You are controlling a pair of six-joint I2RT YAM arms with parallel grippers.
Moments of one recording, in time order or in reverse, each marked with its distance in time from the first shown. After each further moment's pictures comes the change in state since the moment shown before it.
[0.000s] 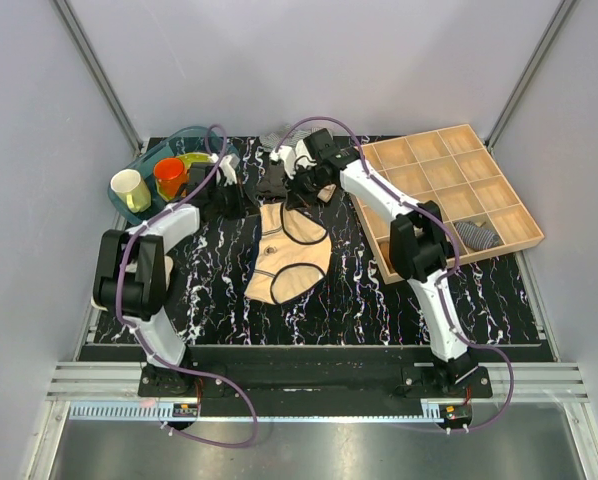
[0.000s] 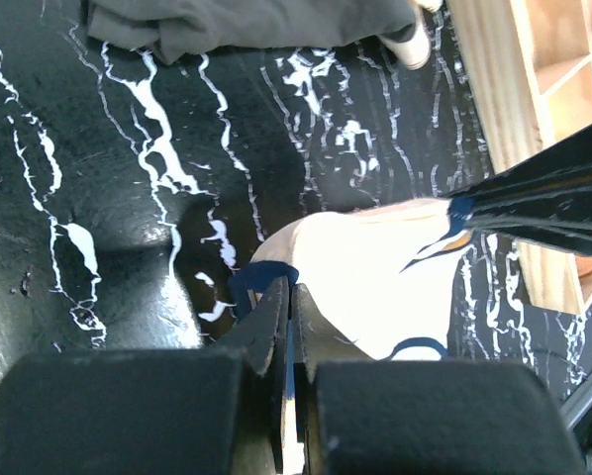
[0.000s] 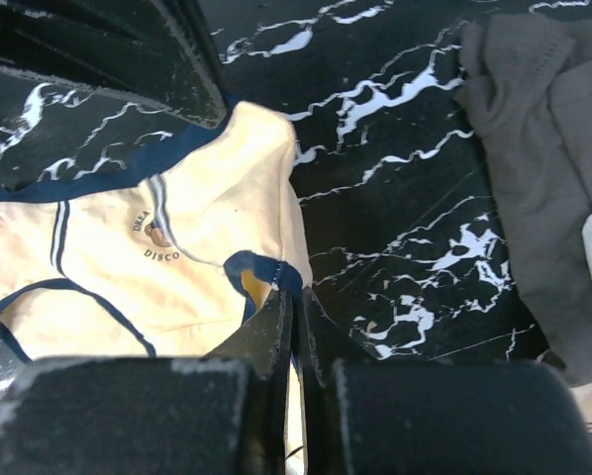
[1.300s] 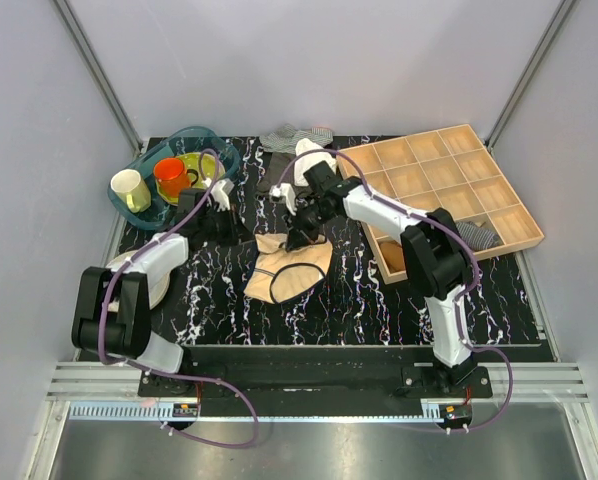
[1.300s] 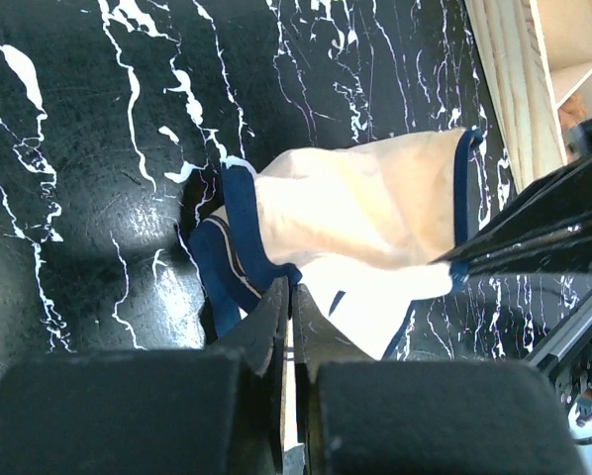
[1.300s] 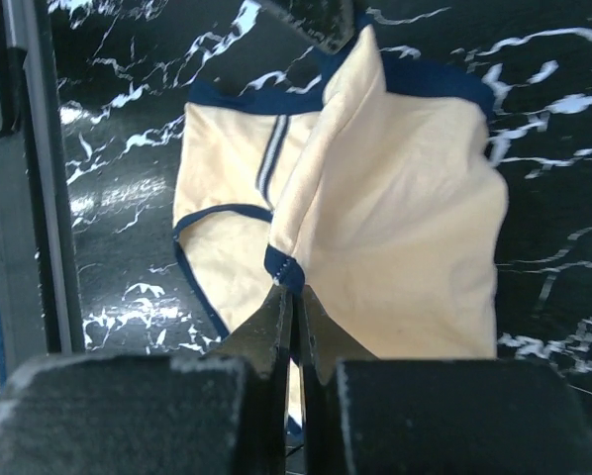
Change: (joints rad) left arm 0.016 -0.215 -0.268 -0.008 0.053 0.033; right arm 0.058 -0.222 -0.454 0.120 -0.180 0.018
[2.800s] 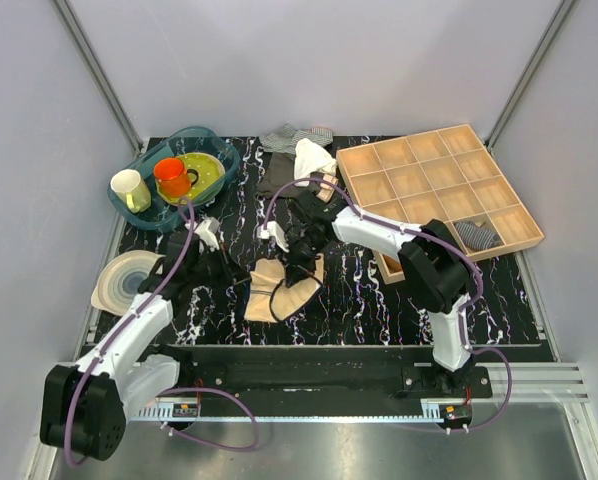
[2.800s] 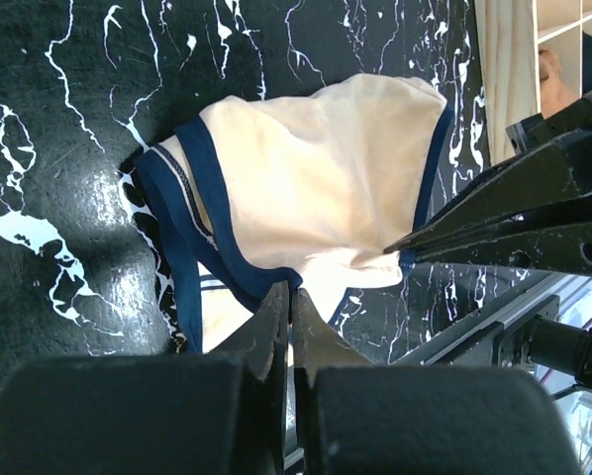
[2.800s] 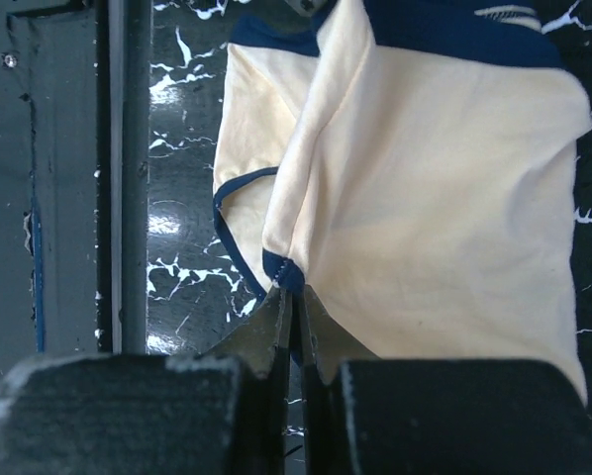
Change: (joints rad) left arm -0.085 -0.533 -0.340 -0.163 -0.127 -0.235; right arm 0.150 -0.082 -0.166 -0.096 0.021 -0.157
